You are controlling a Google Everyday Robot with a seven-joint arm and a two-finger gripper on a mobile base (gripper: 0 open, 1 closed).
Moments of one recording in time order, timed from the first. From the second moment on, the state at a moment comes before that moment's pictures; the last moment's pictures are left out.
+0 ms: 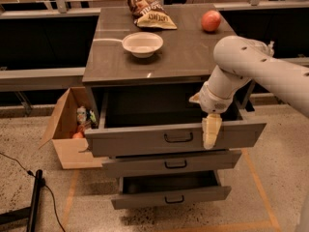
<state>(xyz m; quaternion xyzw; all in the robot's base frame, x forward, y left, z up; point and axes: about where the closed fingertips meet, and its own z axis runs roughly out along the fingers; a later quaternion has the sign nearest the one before) 0.577 -0.151 0.710 -0.73 0.67 0.09 0.10</state>
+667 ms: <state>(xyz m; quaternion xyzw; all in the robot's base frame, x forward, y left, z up) 0.600 -0.153 0.727 -0.73 0.67 0.05 0.13</state>
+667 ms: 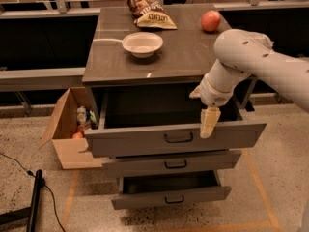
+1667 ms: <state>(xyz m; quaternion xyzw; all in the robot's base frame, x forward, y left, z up) 0.643 -0.162 0.732 -0.73 0.67 -0.01 0.14</state>
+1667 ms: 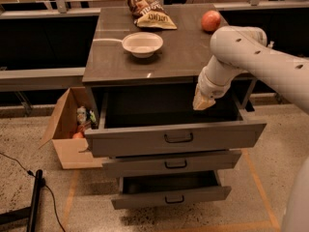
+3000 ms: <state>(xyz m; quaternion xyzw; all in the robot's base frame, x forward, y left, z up) 0.608 -0.146 0.665 -0.73 0.67 0.00 0.15</state>
